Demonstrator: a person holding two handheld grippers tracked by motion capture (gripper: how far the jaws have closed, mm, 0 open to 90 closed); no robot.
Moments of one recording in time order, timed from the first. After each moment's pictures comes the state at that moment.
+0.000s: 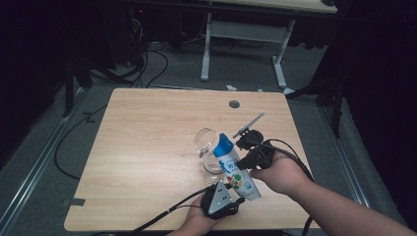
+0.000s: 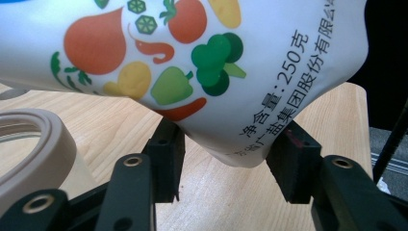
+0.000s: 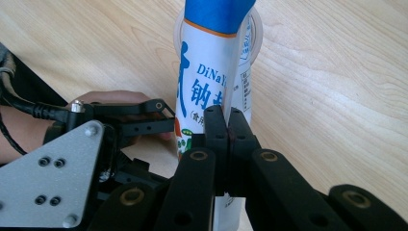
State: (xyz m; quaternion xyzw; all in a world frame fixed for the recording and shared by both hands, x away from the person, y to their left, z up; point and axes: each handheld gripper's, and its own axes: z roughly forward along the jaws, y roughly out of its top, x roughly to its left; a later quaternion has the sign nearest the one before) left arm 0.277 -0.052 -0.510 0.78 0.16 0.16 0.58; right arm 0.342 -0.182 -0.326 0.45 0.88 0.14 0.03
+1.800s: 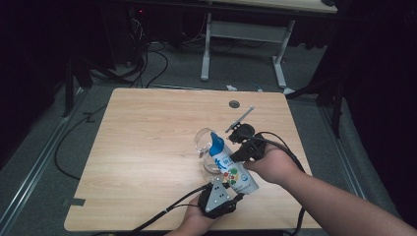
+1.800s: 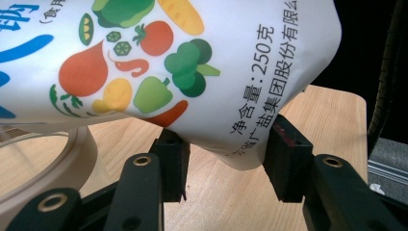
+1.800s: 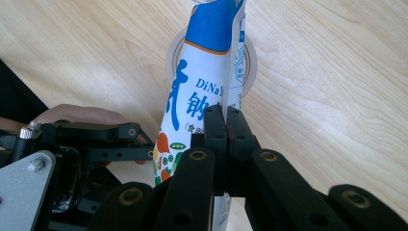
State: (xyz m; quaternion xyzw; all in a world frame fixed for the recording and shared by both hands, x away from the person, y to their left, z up) left arm 0.277 -0.046 -0.501 0.78 0.18 0.16 0.58; right arm 0.367 -0.171 -0.333 0.41 0.90 0.14 0.05
